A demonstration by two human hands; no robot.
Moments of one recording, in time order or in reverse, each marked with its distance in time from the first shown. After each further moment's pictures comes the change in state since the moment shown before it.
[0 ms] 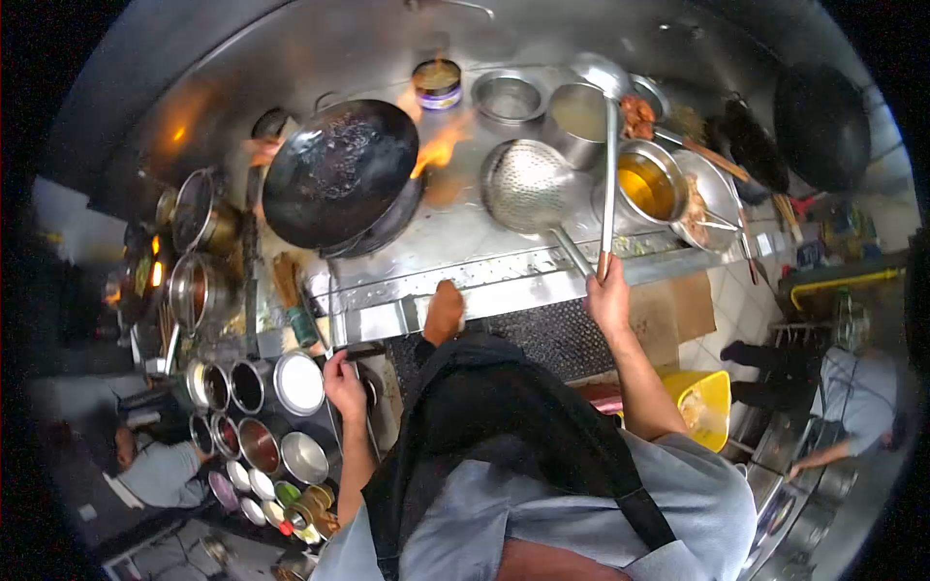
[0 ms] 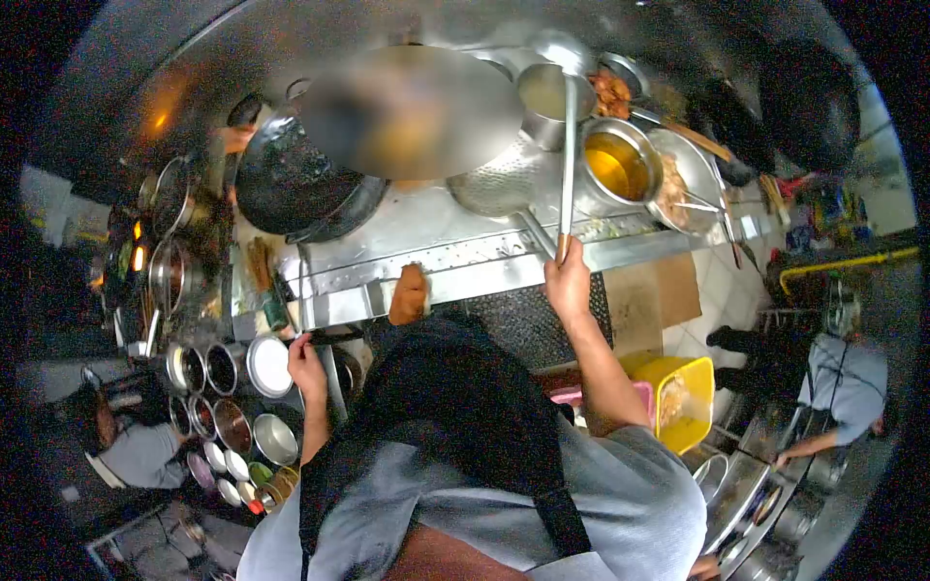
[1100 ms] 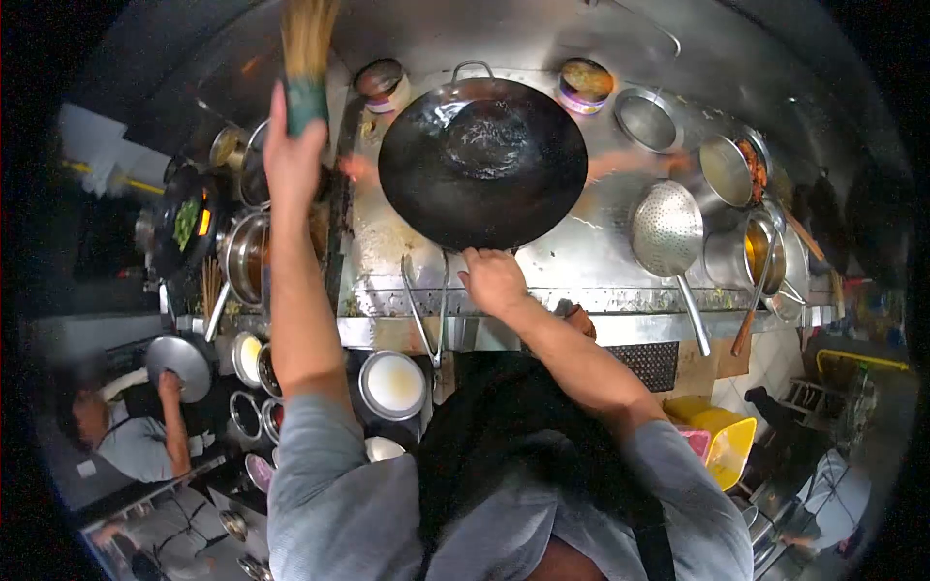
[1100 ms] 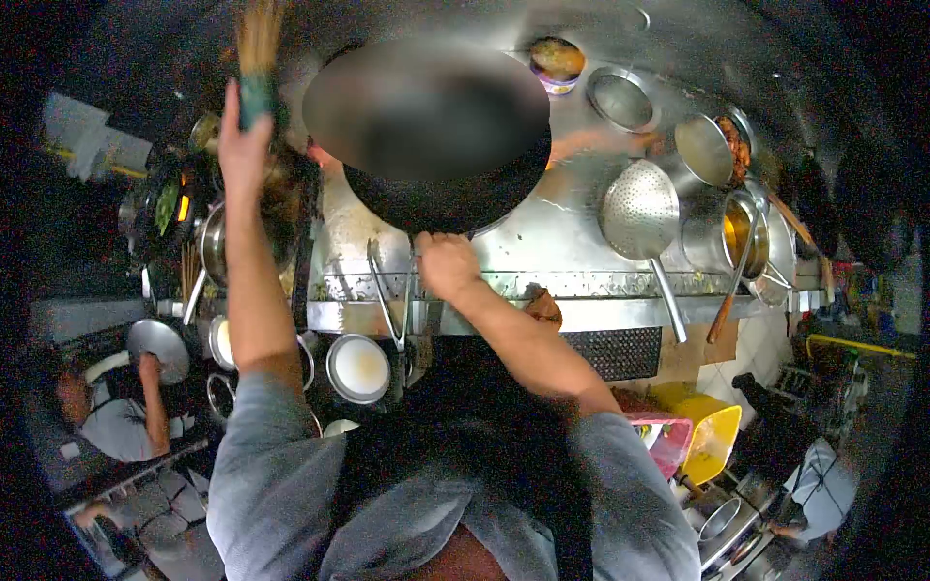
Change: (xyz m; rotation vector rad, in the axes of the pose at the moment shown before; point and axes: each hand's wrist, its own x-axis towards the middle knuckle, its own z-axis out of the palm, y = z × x) left_hand 0.453 0.135 -0.097 -0.076 0.146 0.555; right_hand -0.055 -0.234 0.393 -0.519 -0.396 -0.983
